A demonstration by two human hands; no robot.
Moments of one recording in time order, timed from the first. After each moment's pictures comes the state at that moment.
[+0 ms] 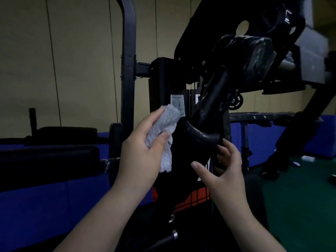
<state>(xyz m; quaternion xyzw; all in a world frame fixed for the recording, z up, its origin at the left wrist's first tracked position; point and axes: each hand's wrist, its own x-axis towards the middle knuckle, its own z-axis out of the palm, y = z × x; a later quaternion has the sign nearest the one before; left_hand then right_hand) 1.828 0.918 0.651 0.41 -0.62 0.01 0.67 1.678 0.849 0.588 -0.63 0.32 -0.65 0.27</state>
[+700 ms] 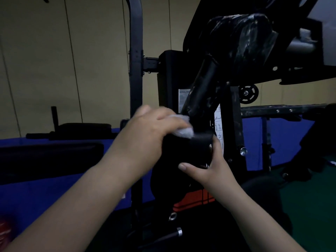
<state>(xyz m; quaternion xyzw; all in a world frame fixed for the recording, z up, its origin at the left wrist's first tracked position) 1.812 0.896 0.684 0.52 -0.71 0.34 0.32 1.663 0.790 0.597 -0.74 0.19 -0.53 0.37</state>
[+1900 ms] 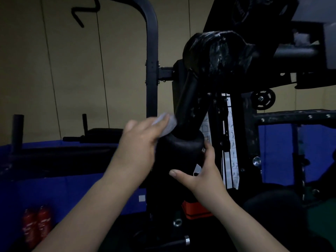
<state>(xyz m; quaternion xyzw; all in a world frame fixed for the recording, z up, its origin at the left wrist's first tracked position) 1.792 0.887 0.670 0.59 -0.61 0.41 0.35 1.659 0.781 0.597 -0.74 0.14 -0.53 0.40</state>
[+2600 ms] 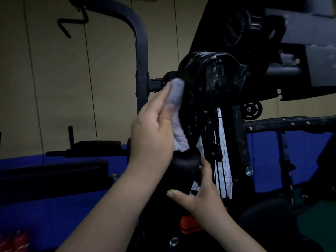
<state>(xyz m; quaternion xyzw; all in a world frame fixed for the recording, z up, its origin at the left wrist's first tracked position) 1.748 0.859 0.720 0.45 -0.59 0.22 0.63 1.668 0.770 0.588 -0.73 0.16 -0.53 0.41</state>
